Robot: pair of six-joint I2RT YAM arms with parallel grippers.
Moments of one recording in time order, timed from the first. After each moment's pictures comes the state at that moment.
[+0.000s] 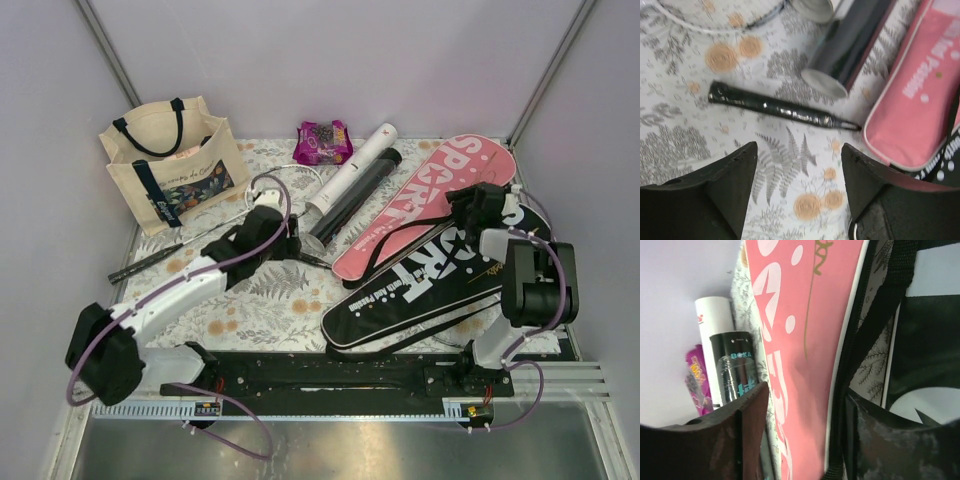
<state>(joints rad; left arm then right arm) -0.68 1.19 0.82 -0.33 -0.25 -0.51 -0.10 1.70 0.75 0.53 0.03 1.11</state>
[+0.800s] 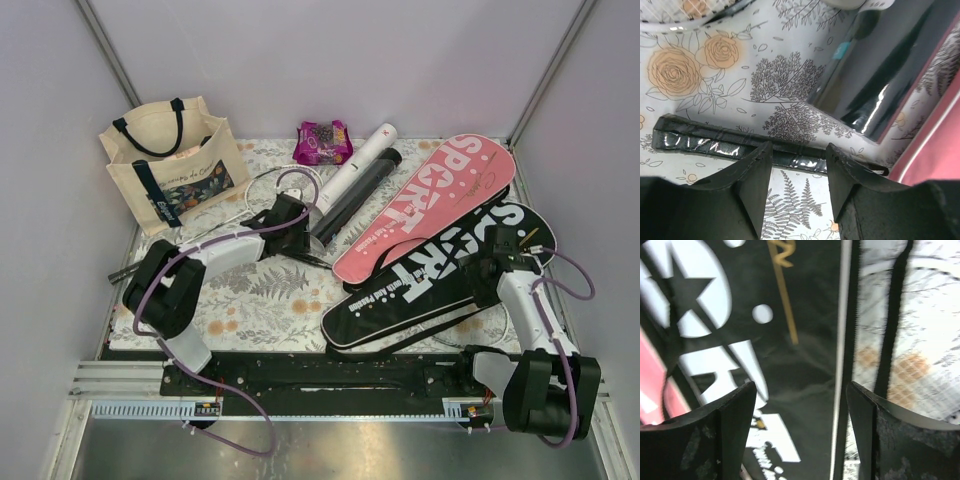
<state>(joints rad) -0.58 1.66 1.00 -0.22 -0.14 -0.50 -0.12 1.08 0.69 -0.73 0.19 1.13</state>
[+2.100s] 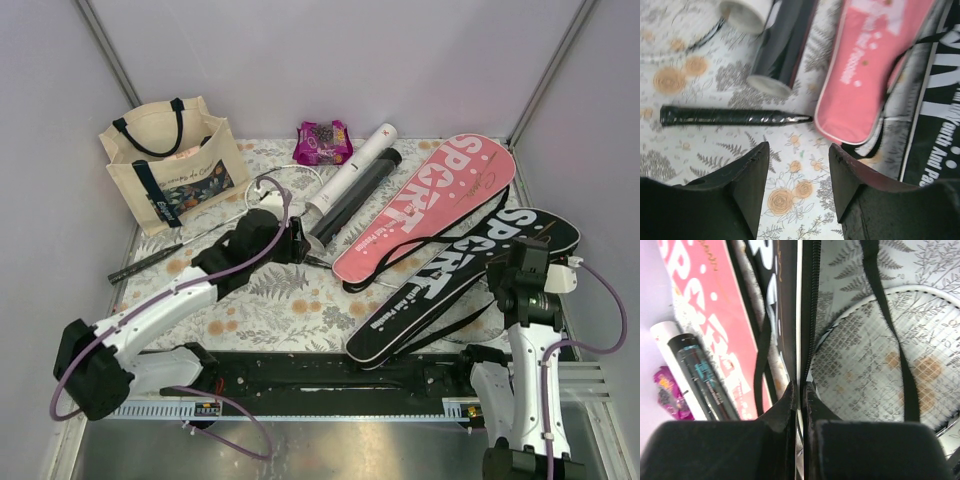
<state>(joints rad) -0.70 1.18 0.84 -0.27 -0.13 -0.48 -0.19 0.66 0.71 -0.83 0.27 1.20</state>
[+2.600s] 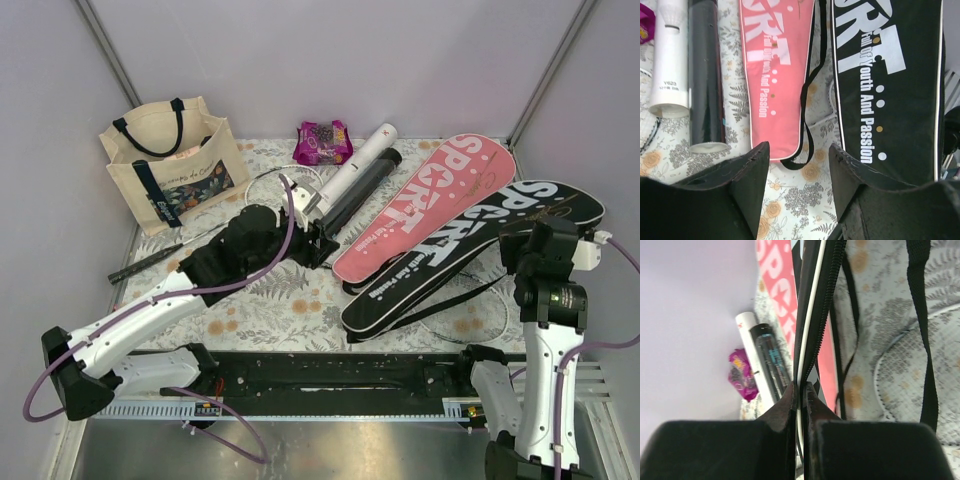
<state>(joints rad) -0.89 1.07 1.02 -0.26 0.04 -0.22 -0.19 0.70 0.99 -0.87 0.19 1.20</state>
